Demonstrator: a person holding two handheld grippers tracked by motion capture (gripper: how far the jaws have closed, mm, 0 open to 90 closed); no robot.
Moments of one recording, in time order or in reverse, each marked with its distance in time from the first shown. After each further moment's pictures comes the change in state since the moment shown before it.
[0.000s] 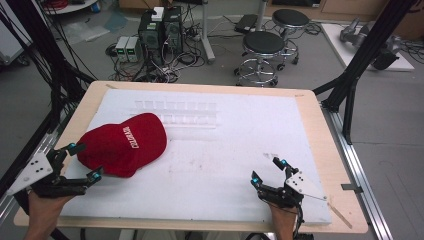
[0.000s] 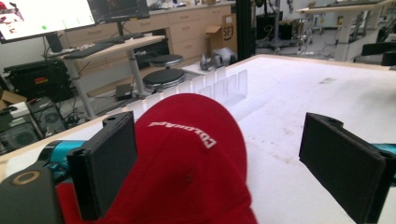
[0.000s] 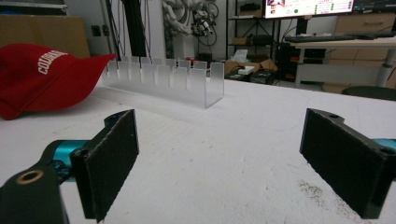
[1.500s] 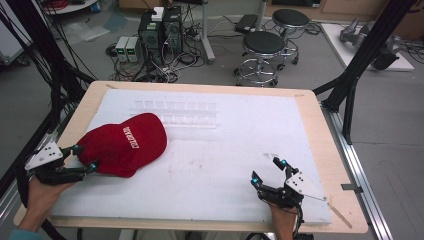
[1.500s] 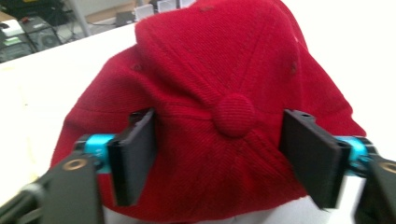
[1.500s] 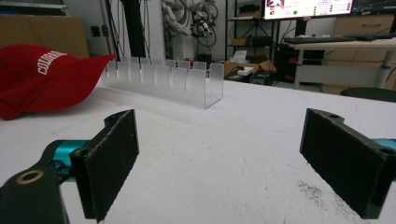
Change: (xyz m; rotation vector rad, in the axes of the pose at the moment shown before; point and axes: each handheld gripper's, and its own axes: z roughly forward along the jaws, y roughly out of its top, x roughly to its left) left arm 0.057 -0.054 0.016 0.278 0.009 -0.082; right arm 0.001 0.000 -0.001 0.000 -0.001 0.000
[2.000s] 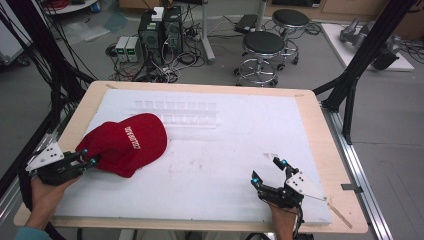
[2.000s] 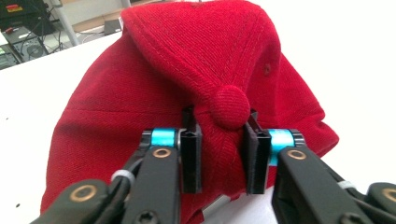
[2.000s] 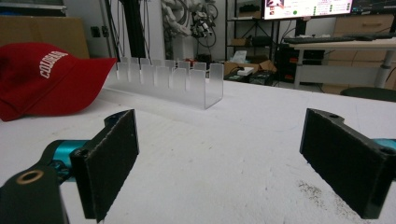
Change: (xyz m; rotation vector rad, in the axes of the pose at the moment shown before) left arm -0.003 0.001 0.002 -0.034 -0.038 0.021; right arm -0.001 0.000 0.000 -0.004 0.001 -0.001
